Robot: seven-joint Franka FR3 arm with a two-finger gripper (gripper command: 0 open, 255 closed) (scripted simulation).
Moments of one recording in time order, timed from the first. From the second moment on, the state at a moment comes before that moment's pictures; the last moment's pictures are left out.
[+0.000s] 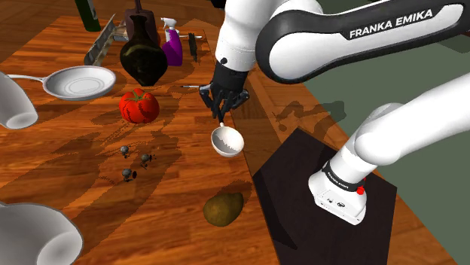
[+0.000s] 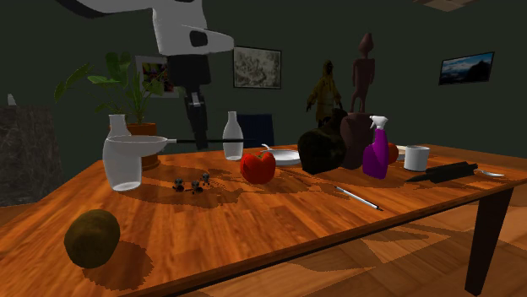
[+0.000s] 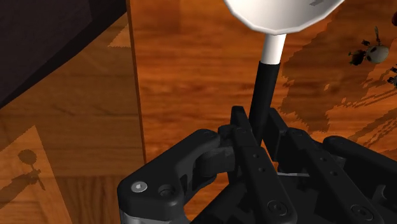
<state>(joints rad) -0.09 -0.44 0.67 -2.42 0.24 2.18 1.09</state>
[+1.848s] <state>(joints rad) -0.10 -0.49 0.59 -2.09 0.21 1.80 1.07</state>
